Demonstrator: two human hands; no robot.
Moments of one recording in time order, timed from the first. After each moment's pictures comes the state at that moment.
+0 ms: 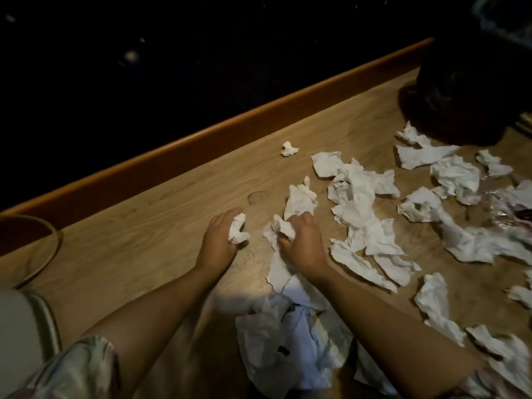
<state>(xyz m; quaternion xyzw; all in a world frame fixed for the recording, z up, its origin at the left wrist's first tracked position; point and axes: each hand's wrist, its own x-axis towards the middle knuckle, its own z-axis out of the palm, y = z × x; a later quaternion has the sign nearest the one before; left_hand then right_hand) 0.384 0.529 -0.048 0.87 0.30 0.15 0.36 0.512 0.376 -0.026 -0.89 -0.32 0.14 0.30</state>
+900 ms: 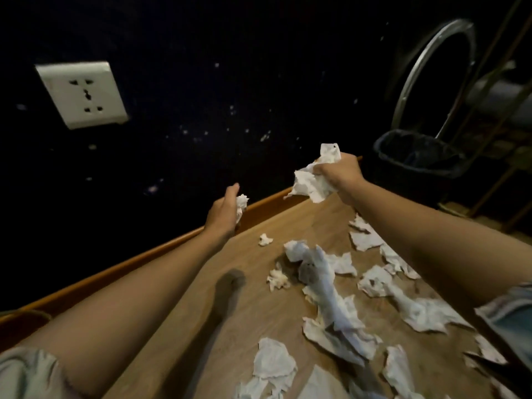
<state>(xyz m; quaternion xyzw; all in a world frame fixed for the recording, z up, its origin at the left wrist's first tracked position) 0.504 0.529 0.216 0.68 0.39 0.22 0.58 0.695 0.392 0.262 -0.79 -0.15 0.11 0.58</state>
